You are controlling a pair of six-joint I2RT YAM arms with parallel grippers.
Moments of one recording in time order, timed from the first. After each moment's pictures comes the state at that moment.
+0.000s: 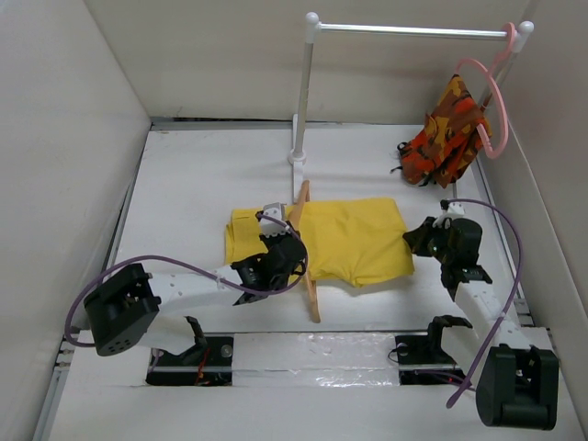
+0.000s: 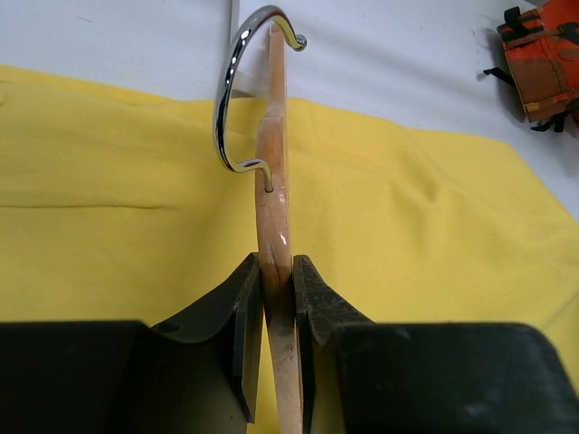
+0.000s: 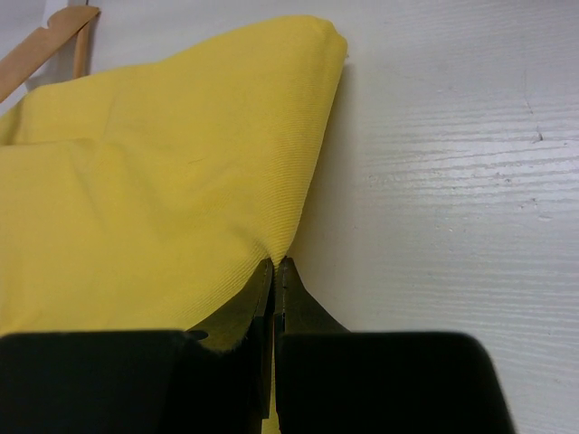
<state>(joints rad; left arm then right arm) -1.08 1.32 0.62 0.20 -0.86 -0.83 -0.08 0.88 0.33 0.08 -0.33 0.28</state>
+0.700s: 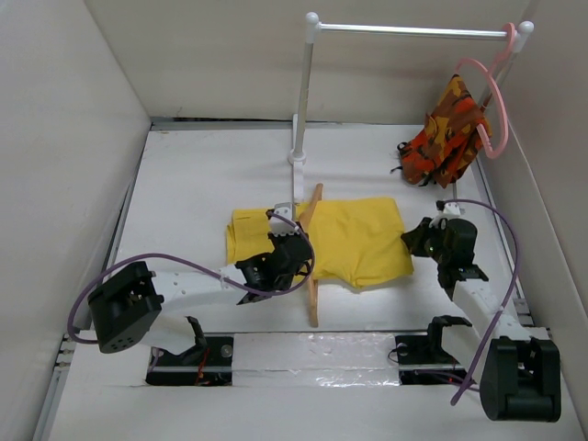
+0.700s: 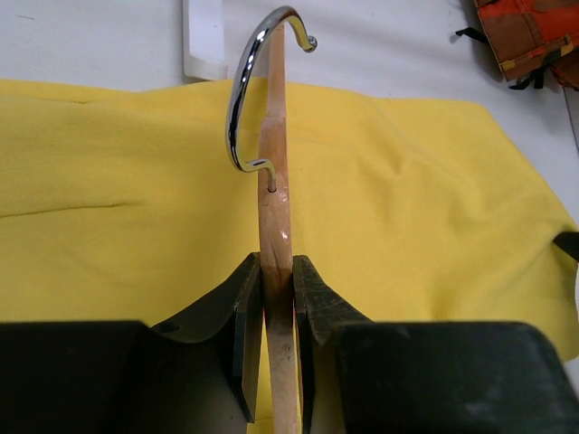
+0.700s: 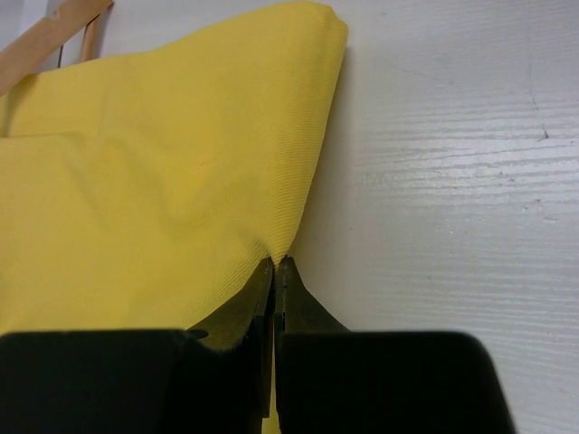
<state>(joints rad) -1.11 1.34 0.66 0.20 -0.80 -0.76 -0.05 0.93 0.31 0.14 -0.33 0.28</state>
